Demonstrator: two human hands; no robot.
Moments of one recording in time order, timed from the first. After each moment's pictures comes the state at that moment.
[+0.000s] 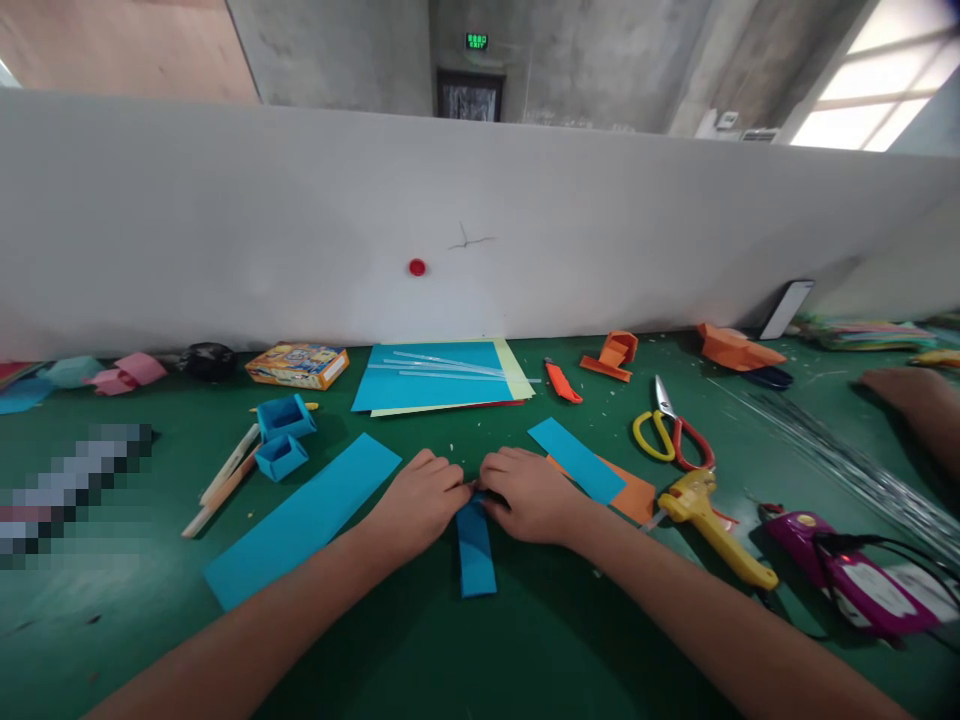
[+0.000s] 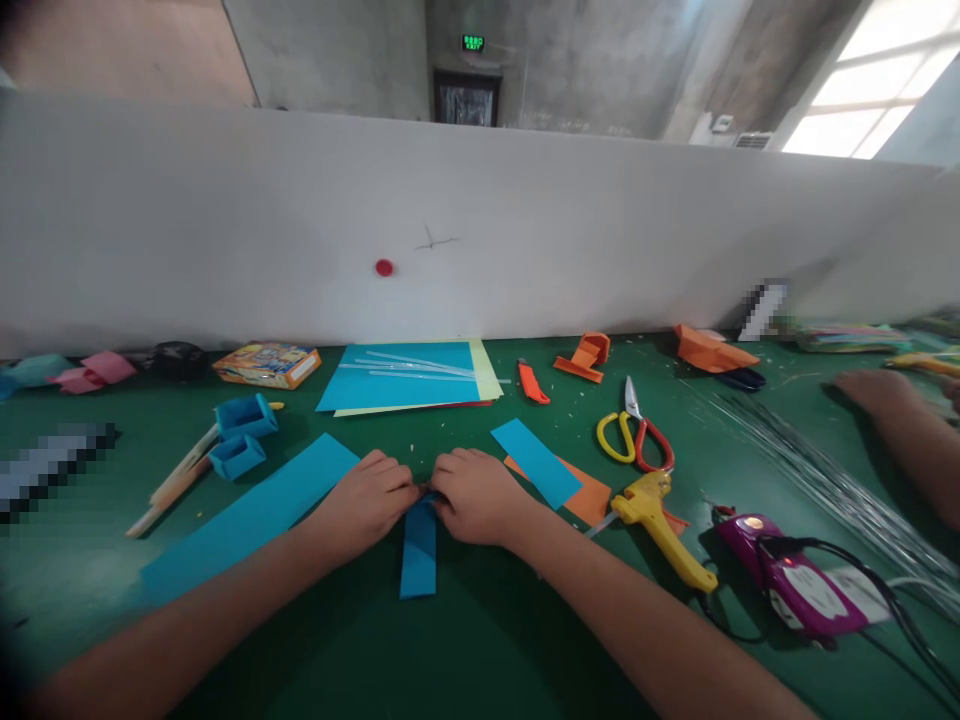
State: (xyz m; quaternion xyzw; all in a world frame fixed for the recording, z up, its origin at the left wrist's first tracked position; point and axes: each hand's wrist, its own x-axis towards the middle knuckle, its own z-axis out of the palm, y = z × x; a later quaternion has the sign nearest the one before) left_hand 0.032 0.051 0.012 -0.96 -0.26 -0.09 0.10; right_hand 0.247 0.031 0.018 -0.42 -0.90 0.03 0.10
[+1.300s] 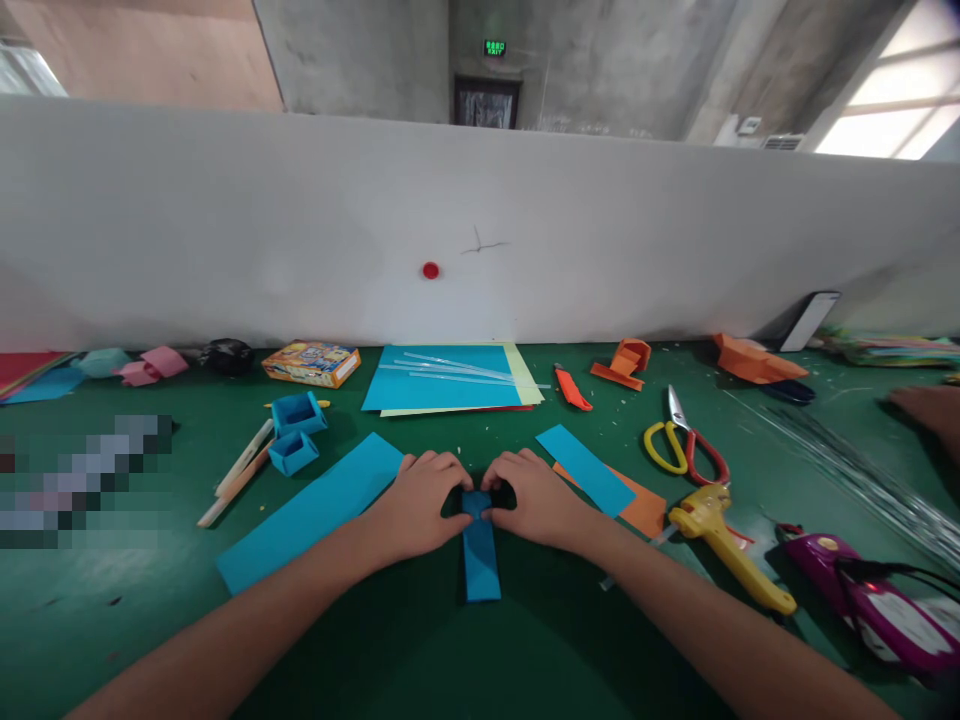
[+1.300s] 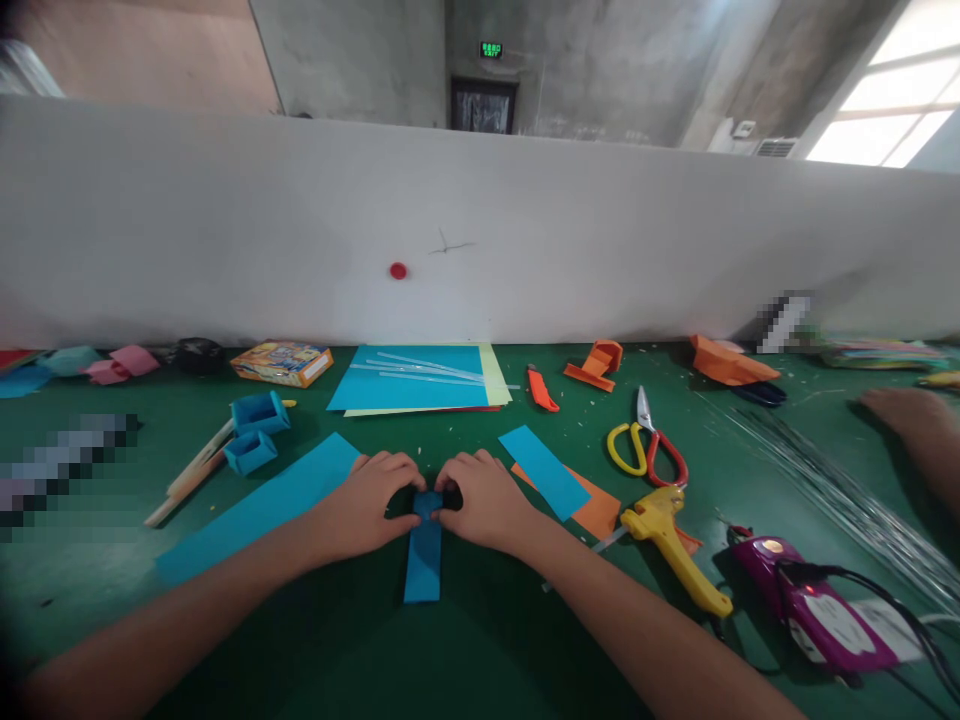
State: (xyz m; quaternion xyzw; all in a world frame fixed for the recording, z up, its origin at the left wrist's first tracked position) left_hand 0.028 0.047 0.027 -0.89 -0.42 -0.09 -0.14; right_hand 0.246 0.034 0.007 -0.49 -0.83 0.18 0.20
